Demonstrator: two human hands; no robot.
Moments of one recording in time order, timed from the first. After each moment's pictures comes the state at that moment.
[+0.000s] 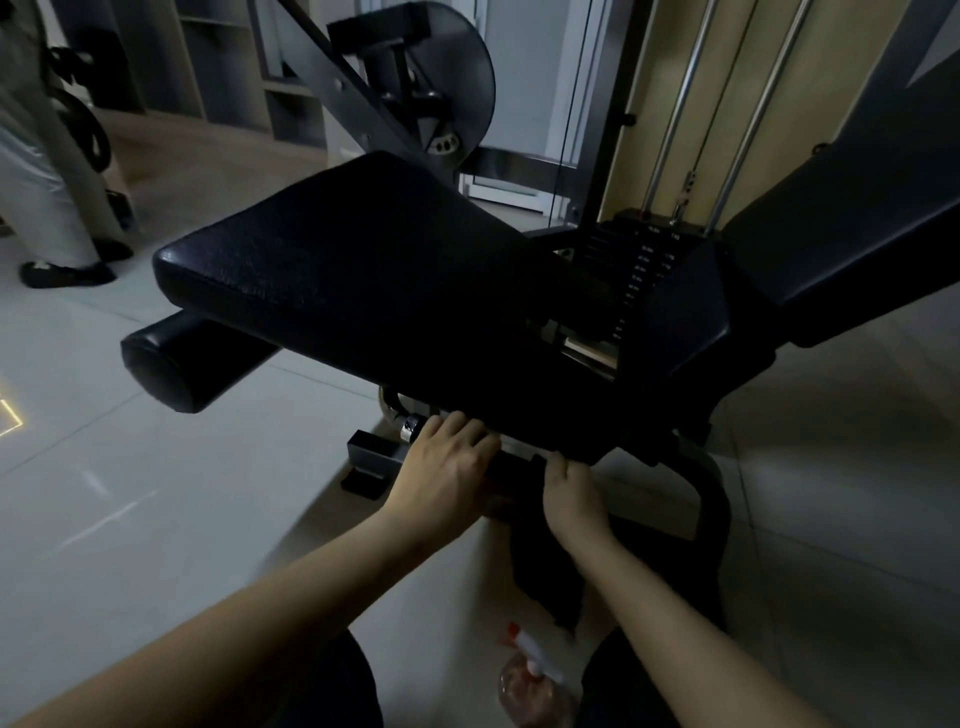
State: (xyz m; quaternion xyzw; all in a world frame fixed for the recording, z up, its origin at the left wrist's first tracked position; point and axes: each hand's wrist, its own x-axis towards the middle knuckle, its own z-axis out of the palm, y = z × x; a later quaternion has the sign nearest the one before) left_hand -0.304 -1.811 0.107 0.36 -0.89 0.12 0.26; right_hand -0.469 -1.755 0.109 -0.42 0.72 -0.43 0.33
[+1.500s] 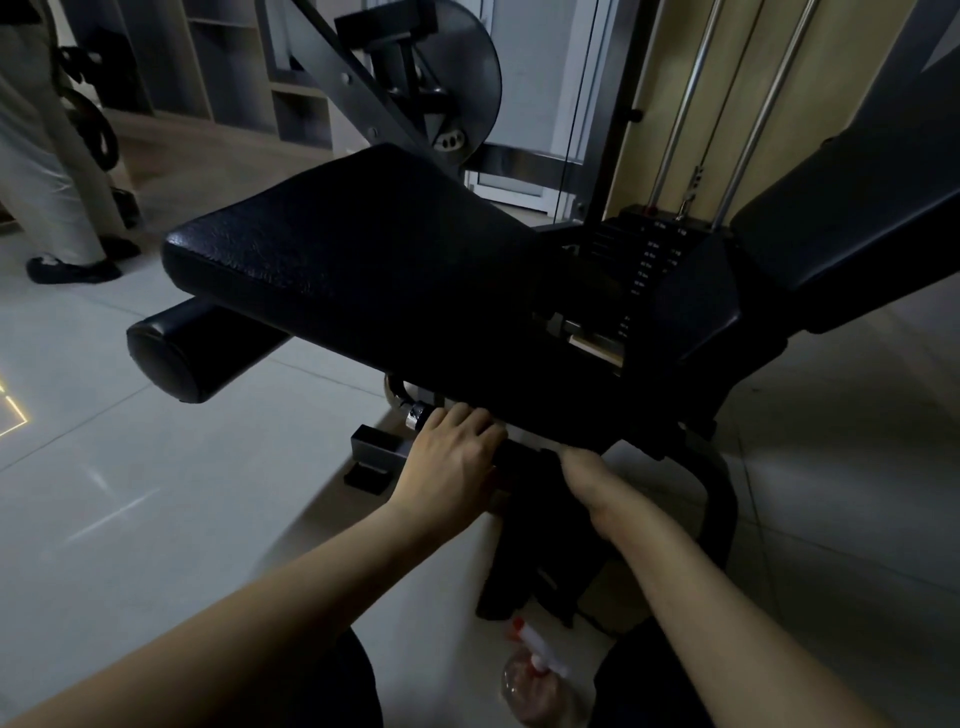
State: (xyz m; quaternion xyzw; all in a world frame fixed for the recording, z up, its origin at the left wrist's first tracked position) left_hand -0.303 -1.808 0.101 0.36 -0.89 0.09 0.27; right_hand -0.483 -1.765 0.123 -0.36 0.69 -0.39 0.50
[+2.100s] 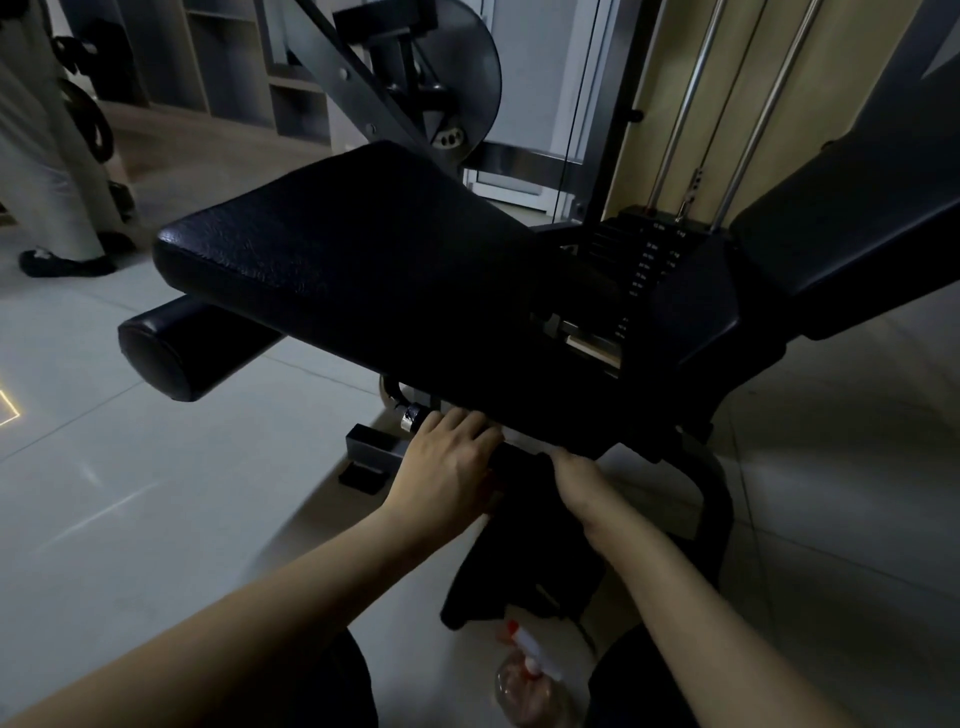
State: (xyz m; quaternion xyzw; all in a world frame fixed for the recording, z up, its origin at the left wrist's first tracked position) left_hand -0.303 -1.809 0.098 0.37 -0.88 0.10 0.27; right_hand -0.477 -1.761 0.124 -0.35 0.70 -0.40 0.47
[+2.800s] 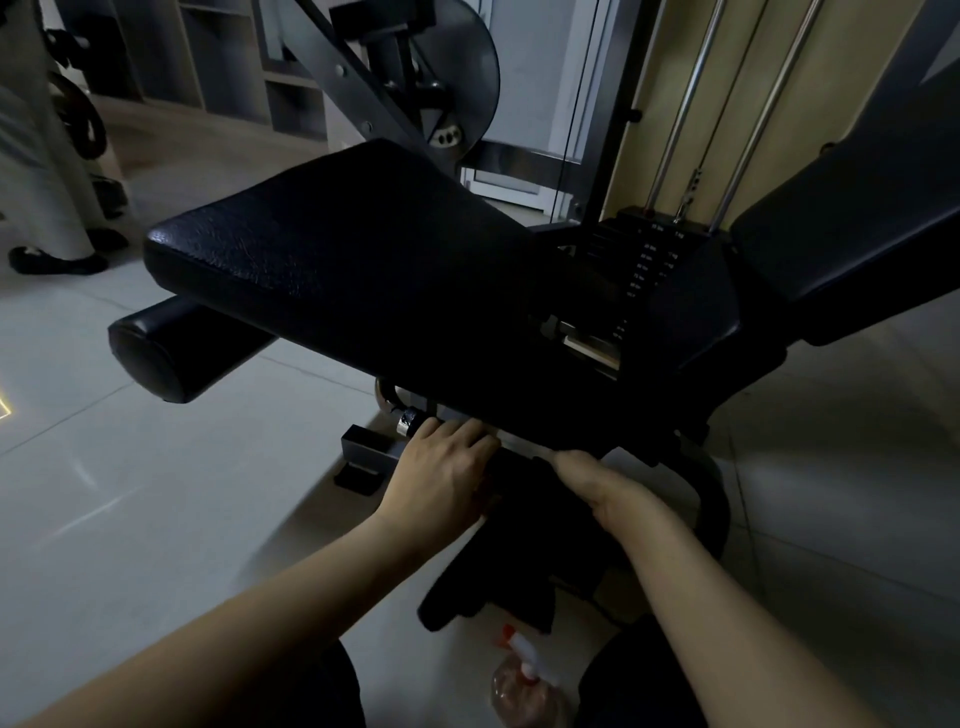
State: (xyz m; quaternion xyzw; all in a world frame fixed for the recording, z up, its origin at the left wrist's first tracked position) left_hand -0.300 -1.806 0.100 0.35 -0.89 0.08 0.27; right_hand -0.485 -1.770 0.143 -0.37 0.69 -0.33 0.52
